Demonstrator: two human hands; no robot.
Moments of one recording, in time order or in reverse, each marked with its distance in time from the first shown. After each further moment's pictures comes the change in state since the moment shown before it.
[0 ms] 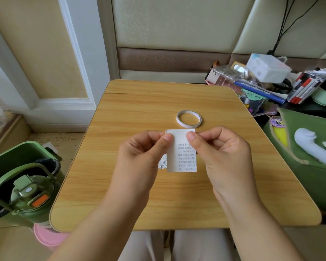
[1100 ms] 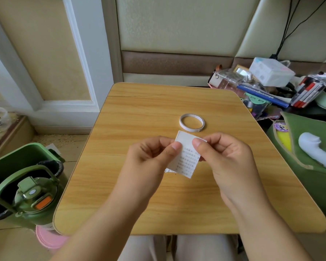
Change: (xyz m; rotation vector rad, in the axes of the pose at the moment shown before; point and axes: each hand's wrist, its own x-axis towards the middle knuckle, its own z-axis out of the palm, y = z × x) left_hand 0.004 -0.001 -0.008 0.143 -0.159 0.028; right_hand 0.004 0.001 -0.005 -0.037 -0.101 0.041
